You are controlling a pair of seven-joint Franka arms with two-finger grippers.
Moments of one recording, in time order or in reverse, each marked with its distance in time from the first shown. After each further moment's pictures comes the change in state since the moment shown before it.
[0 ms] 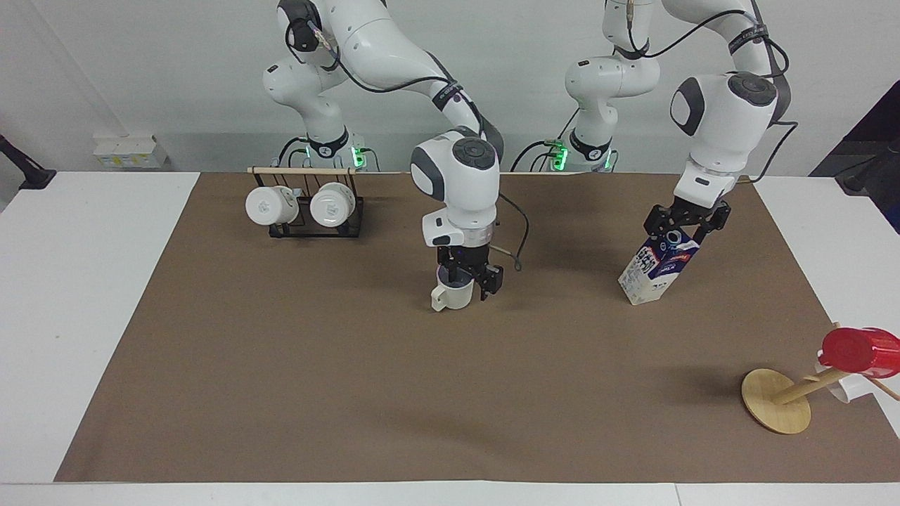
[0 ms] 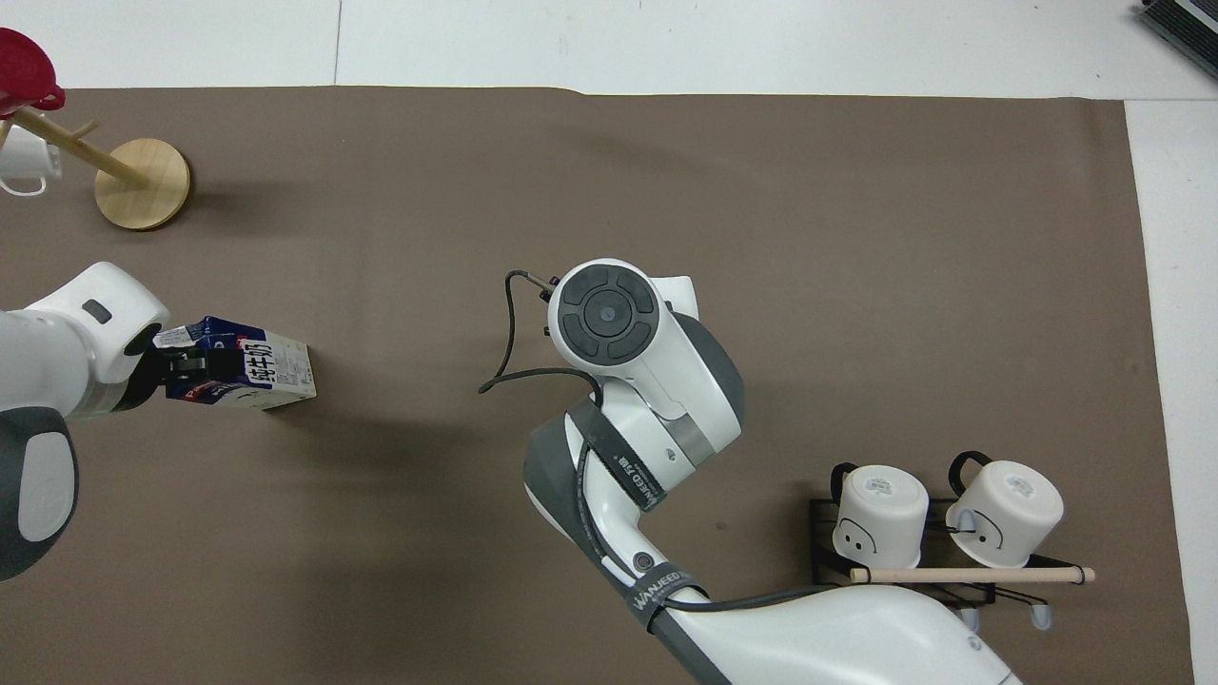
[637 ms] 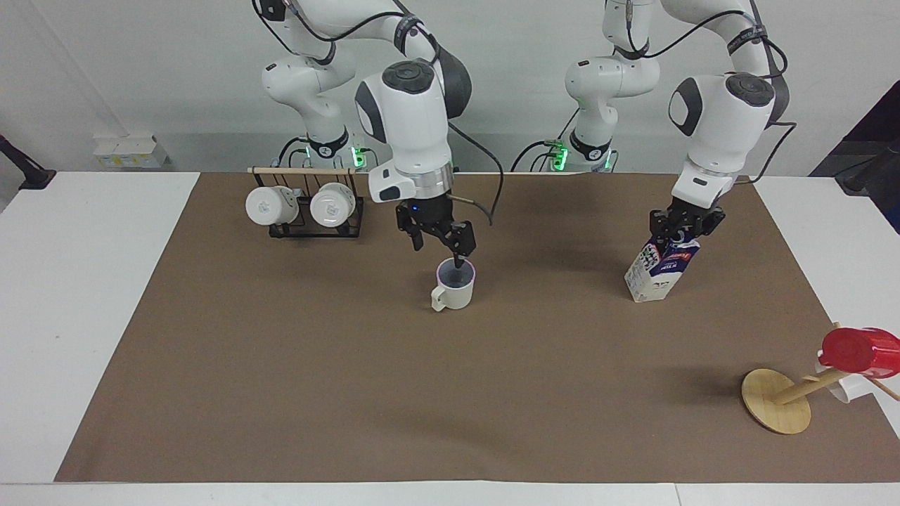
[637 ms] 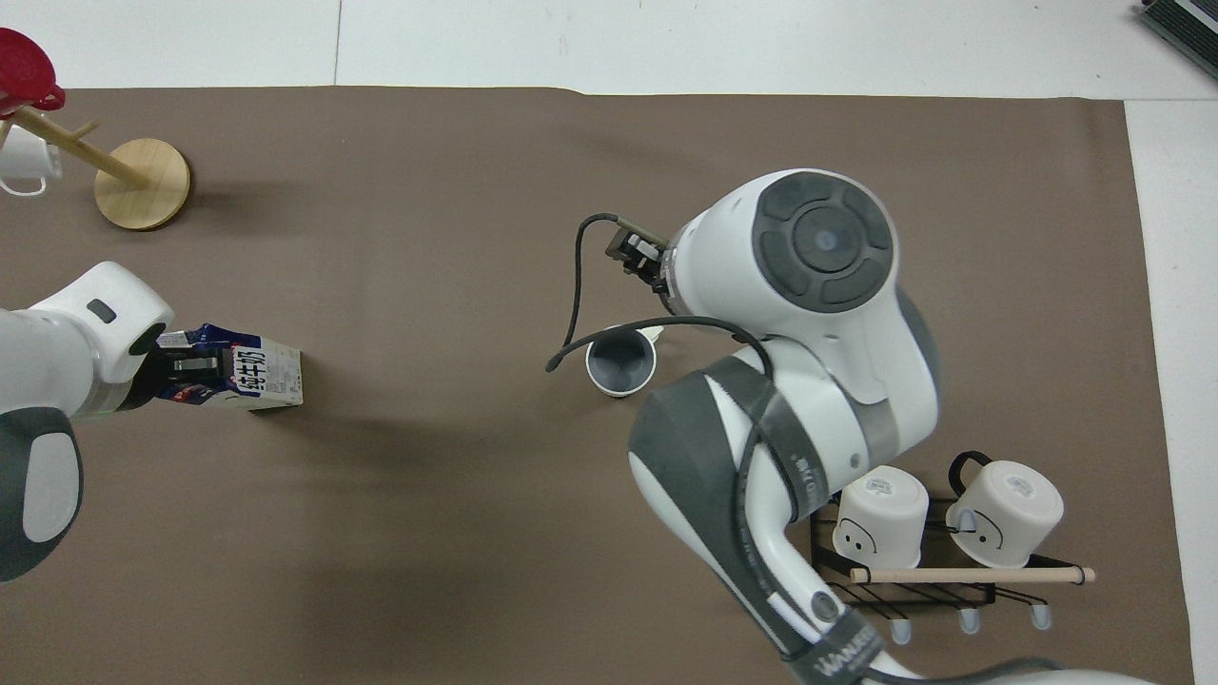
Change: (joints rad) left arm -0.001 0.000 -0.007 0.002 0.000 0.001 -0.013; right arm -0.134 -0.219 -0.002 0.006 0.083 -0.182 -0.291
